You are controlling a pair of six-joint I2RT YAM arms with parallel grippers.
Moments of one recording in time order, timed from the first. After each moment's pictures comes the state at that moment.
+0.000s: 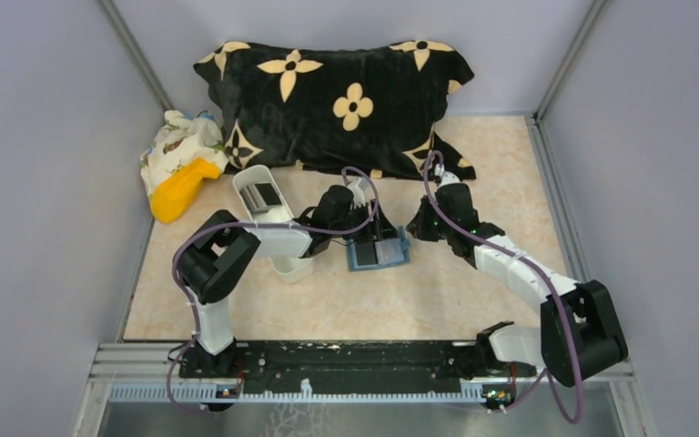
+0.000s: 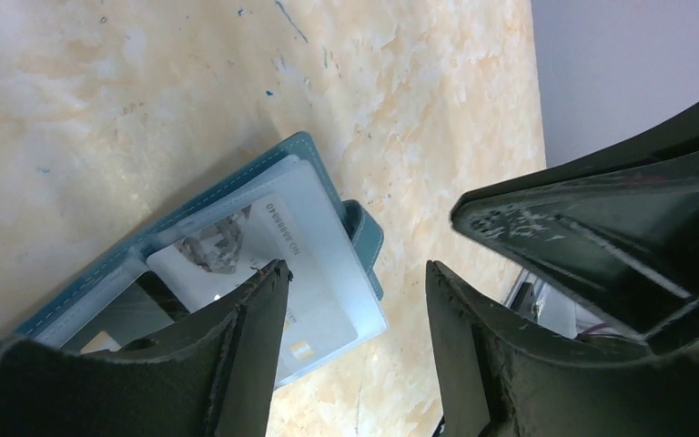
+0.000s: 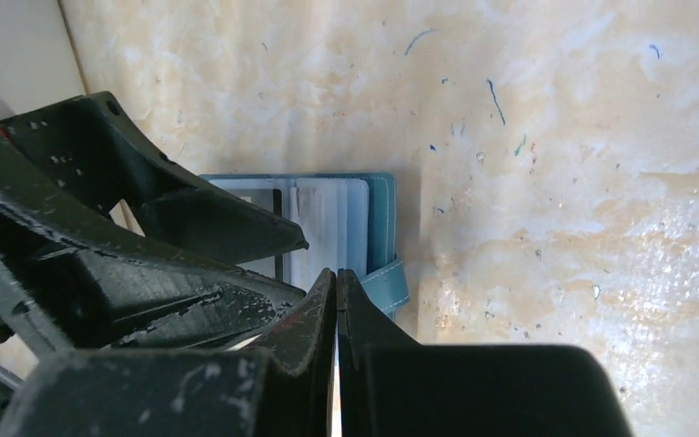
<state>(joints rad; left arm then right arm) -0.78 1.89 0.99 0.41 0.33 -0.85 0.40 1.25 0.68 -0.11 -0.12 0.52</state>
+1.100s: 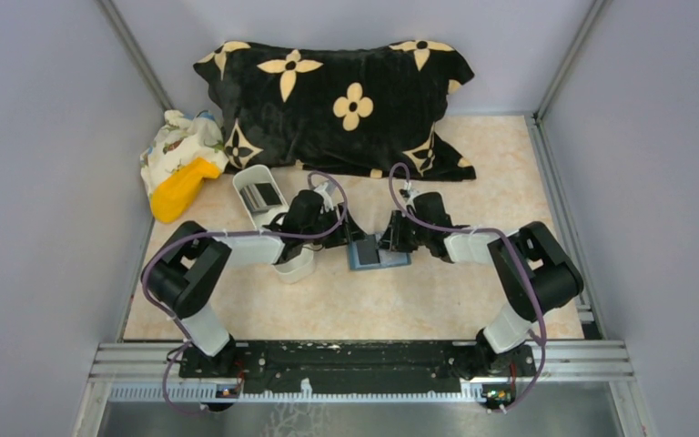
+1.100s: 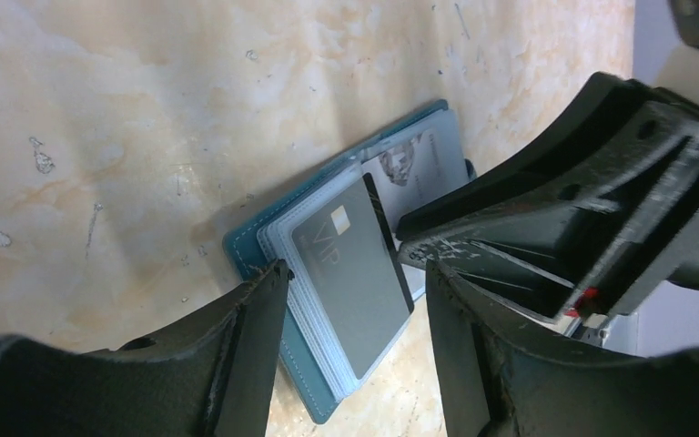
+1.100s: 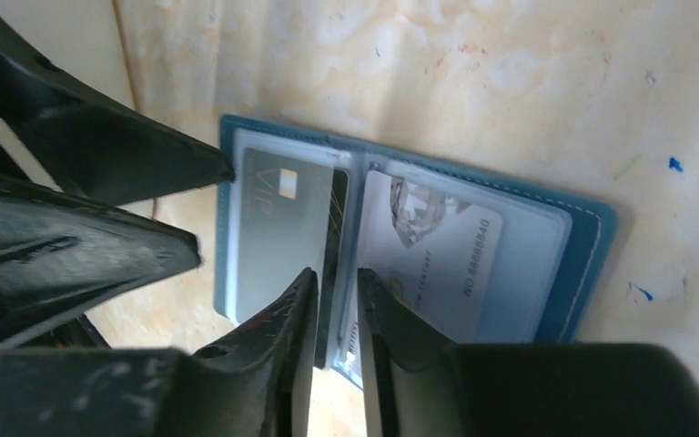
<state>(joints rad) -0.66 1.70 0.77 0.36 0.24 -0.77 0.46 1.61 0.65 0.22 -0.40 0.54</state>
